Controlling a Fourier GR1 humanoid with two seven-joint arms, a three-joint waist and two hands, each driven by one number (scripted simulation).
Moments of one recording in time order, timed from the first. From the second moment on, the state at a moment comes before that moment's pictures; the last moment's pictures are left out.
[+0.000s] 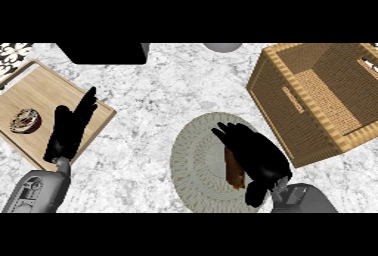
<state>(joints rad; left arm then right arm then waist) -0.22 0.31 -0.07 -1.37 0.01 0.10 0.22 -0.25 -0.22 0.48 -1.70 0.89 0.53 0.33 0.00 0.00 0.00</state>
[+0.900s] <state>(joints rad) -0.19 0.26 0.01 -1.41 -0.06 0.03 0.23 -0.24 -0.10 0.44 -1.52 1.03 0.50 0.25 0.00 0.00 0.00</state>
